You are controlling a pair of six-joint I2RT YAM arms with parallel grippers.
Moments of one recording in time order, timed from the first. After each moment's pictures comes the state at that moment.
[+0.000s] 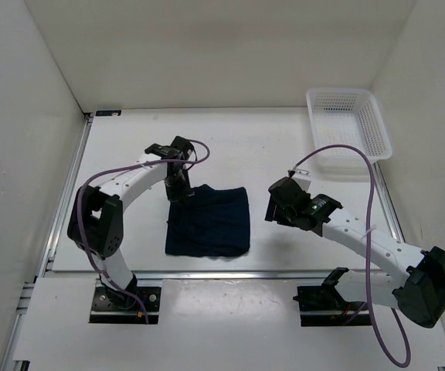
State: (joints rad) left arm -0.49 1.71 1.34 -0.99 0.05 -0.65; right arm 0.78 1.14 0.83 -0.72 0.38 0.83
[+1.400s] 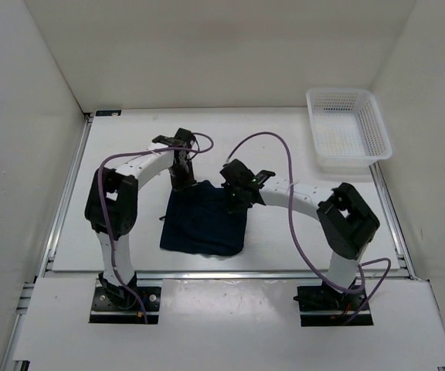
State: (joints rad) left arm -0.41 1.94 1.44 -0.90 0.05 -0.57; right arm 0.84 1.81 1.20 -0.48 0.01 0.54
